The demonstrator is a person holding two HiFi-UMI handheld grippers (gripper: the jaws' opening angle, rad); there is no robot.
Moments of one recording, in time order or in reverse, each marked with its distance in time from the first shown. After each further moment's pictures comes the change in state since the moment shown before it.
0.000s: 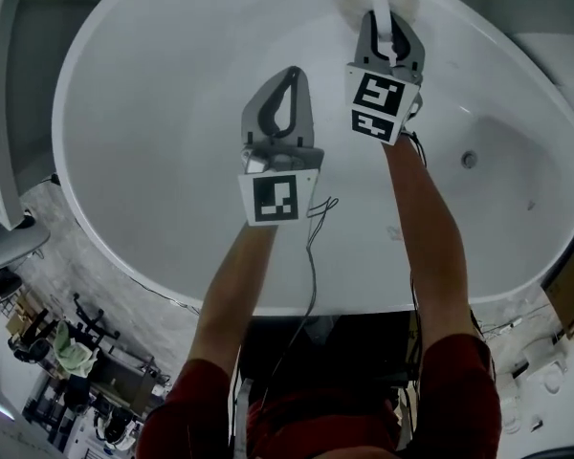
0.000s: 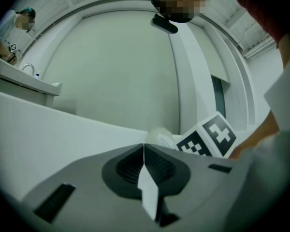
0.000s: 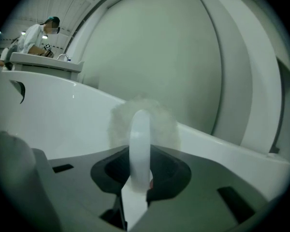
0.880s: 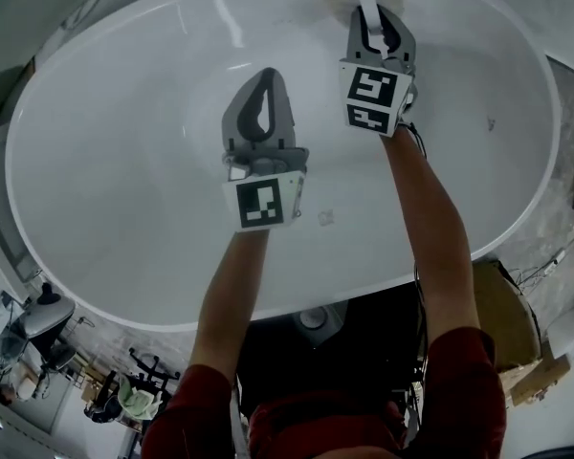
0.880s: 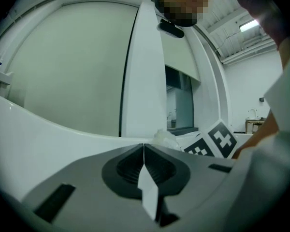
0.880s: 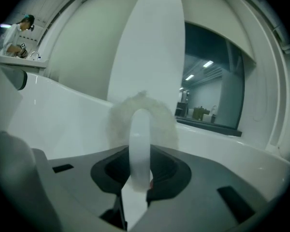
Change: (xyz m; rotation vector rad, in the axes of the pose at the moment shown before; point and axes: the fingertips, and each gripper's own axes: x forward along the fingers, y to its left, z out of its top) left arm 0.060 -0.337 -0.030 0.057 0.010 -0.284; right arm -0.116 -0.344 -0.162 0.101 0.080 -0.259
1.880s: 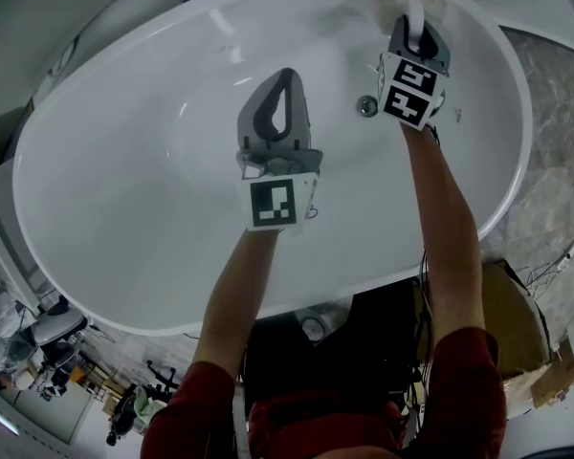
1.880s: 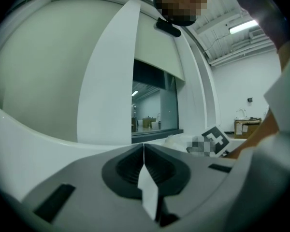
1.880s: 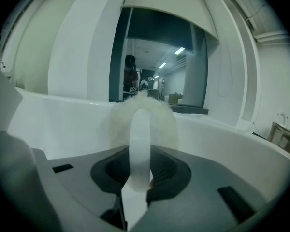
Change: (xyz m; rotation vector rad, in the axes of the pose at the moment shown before) left arm 0.052 -0.158 0.014 0.031 -0.025 -0.121; right arm -0.028 -0.216 -0.081 0.204 0.120 -0.218
